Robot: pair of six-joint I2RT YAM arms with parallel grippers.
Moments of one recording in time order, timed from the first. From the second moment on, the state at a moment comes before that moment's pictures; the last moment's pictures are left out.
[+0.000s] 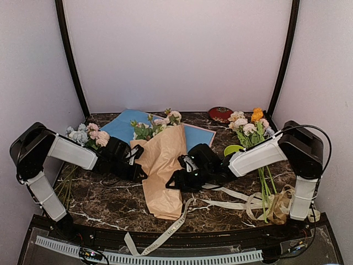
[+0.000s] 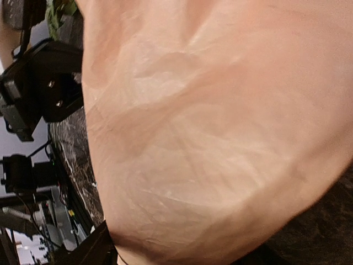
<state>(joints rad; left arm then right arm) -0.56 1.69 0.70 0.07 0.37 -0.35 0.98 1.90 0.99 0.13 -0.37 0.89</state>
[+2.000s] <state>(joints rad) -1.49 1.69 0.99 -0.86 0.31 0.24 1.00 1.93 1.13 -0.09 -0.28 0.75</state>
